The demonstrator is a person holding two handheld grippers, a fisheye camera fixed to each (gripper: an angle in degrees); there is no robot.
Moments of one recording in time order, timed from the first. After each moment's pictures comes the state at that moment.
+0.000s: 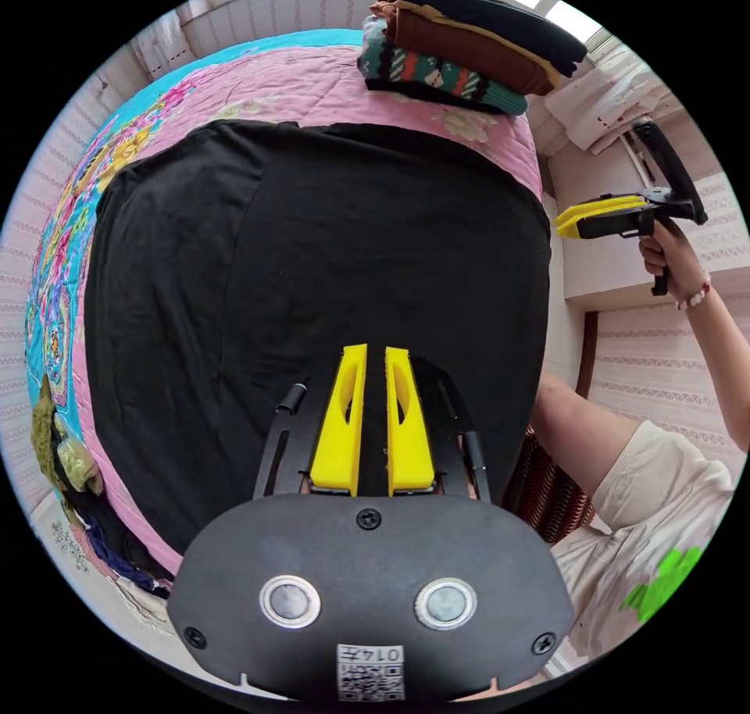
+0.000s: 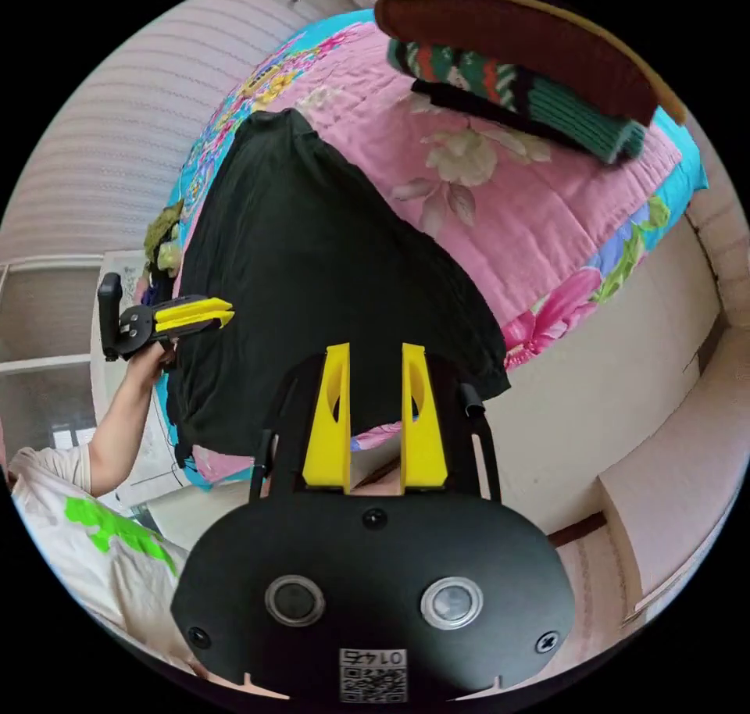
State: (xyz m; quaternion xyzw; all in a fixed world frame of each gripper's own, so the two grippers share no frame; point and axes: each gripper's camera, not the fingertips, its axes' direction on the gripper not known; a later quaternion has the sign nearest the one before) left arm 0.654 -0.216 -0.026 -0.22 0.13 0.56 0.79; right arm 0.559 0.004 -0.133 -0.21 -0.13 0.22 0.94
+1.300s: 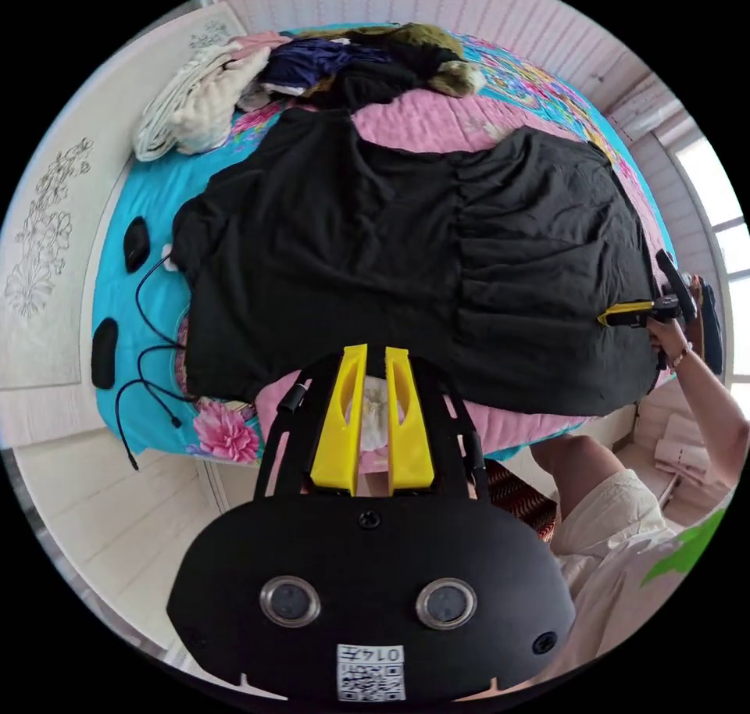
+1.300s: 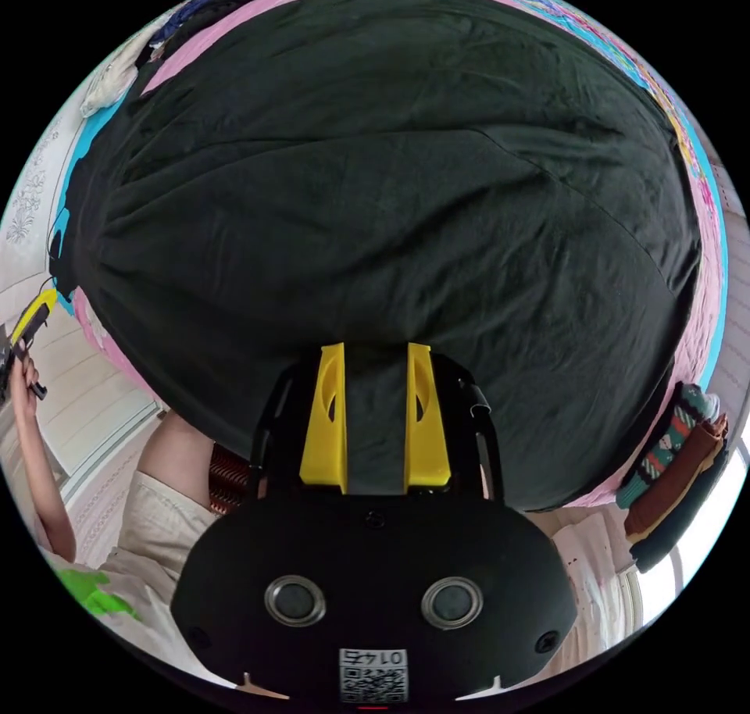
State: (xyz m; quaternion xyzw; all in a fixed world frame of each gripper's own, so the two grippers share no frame) left arm -0.144 -0.055 -0.281 -0.20 -0.02 -0.04 0.98; right arm -0.177 -0.189 0.038 -0.38 -0.04 -0.16 0.91
